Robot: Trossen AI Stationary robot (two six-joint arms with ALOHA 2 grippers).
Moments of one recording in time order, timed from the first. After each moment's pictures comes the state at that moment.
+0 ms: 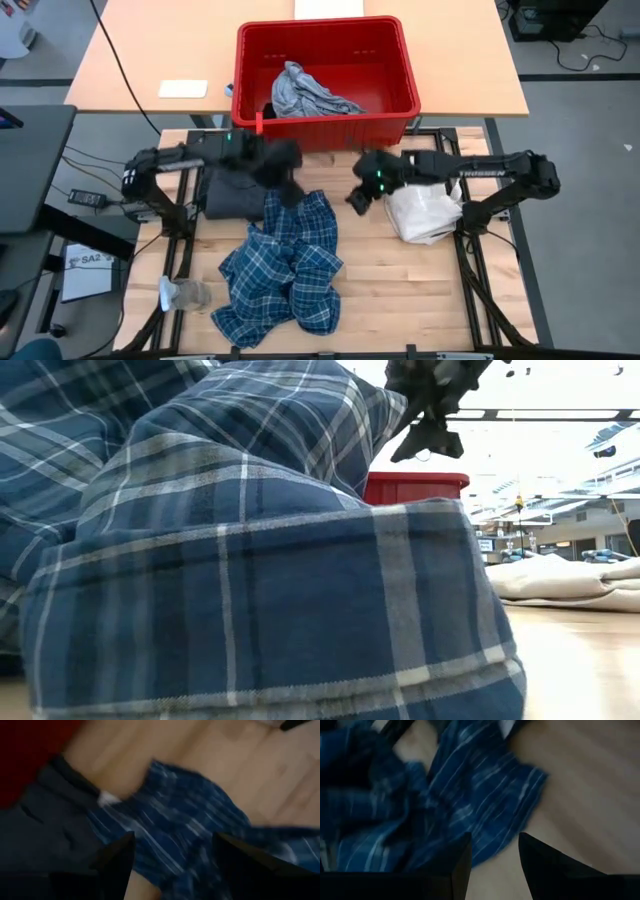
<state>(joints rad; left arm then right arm) 0.12 1.62 1.79 -1.32 -0.12 -0.57 -0.14 1.40 1.18 -0.61 -0.09 0.65</state>
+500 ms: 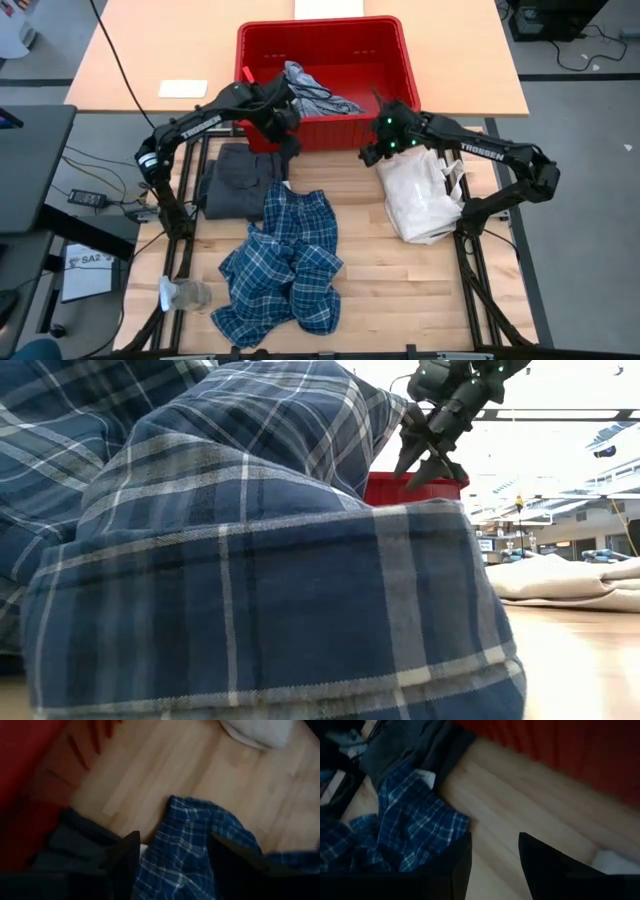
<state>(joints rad) 0.61 1.76 1.79 -1.19 0.33 -0.07 -0.56 1.40 1.18 -0.65 -0.24 0.49</state>
